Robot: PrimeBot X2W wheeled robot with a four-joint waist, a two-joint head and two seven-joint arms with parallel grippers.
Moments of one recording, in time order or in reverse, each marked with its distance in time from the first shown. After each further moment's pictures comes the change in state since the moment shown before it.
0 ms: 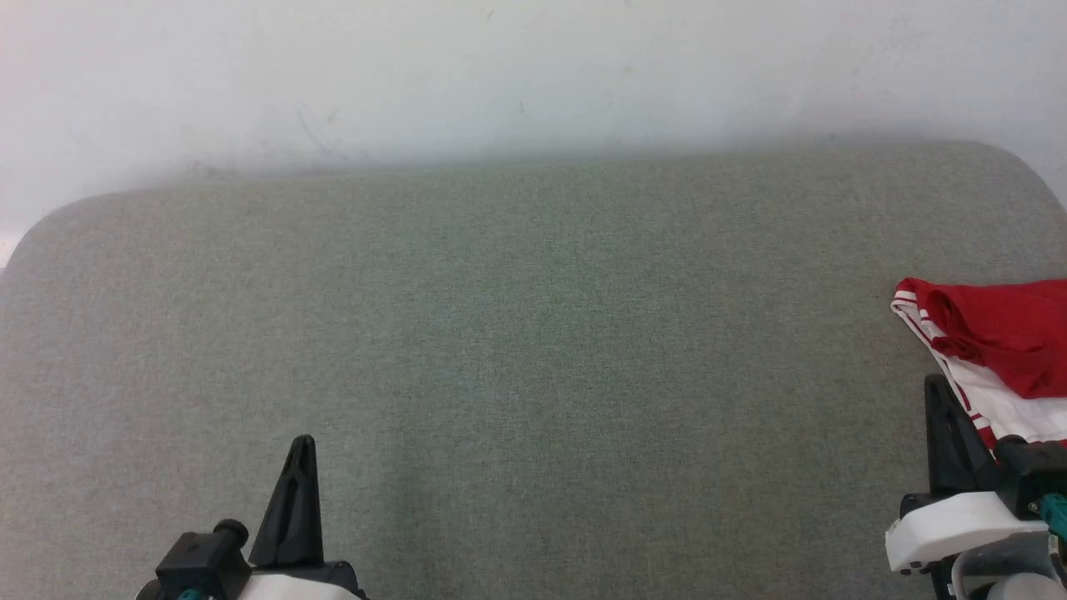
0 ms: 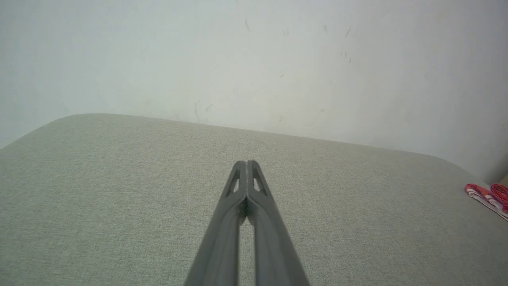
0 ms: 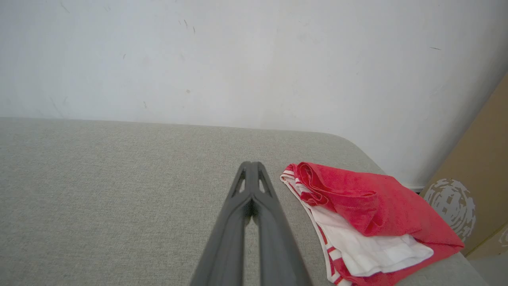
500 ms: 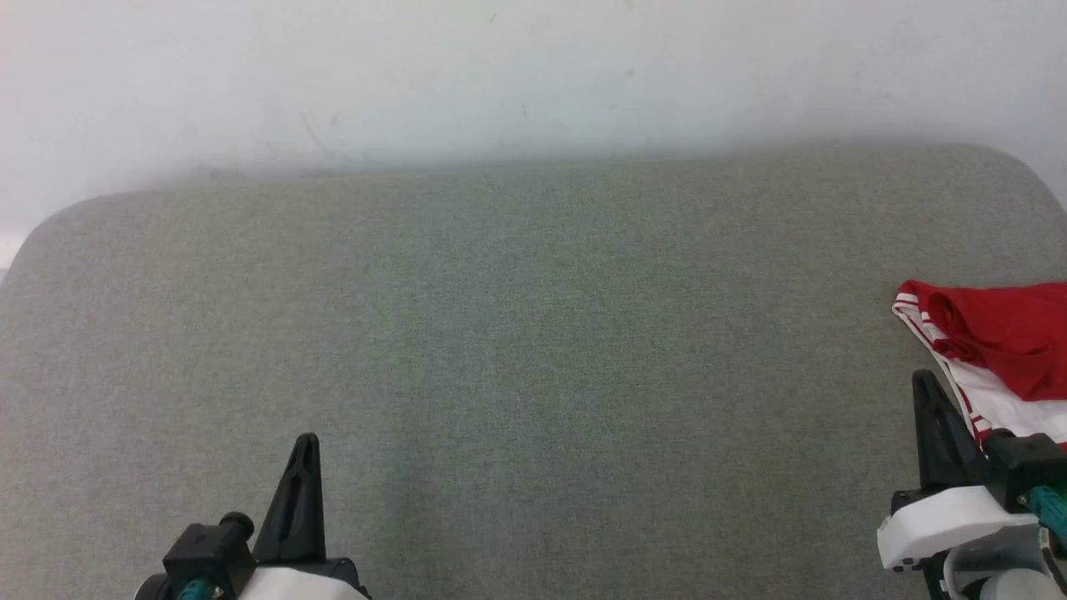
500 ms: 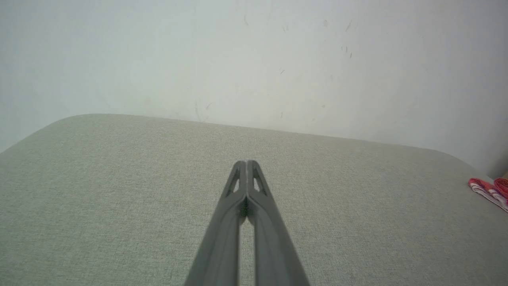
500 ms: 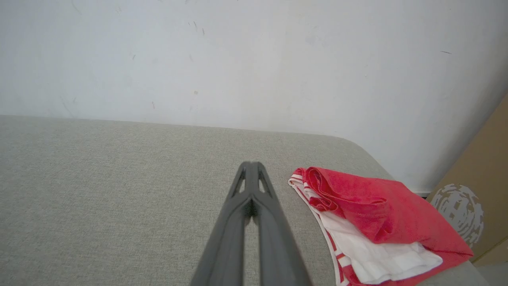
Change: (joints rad) left arm -0.008 0.000 0.000 0.000 0.019 0.001 0.028; right arm 0.000 0.000 0.024 -0.022 0.000 0.000 0.028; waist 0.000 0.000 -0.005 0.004
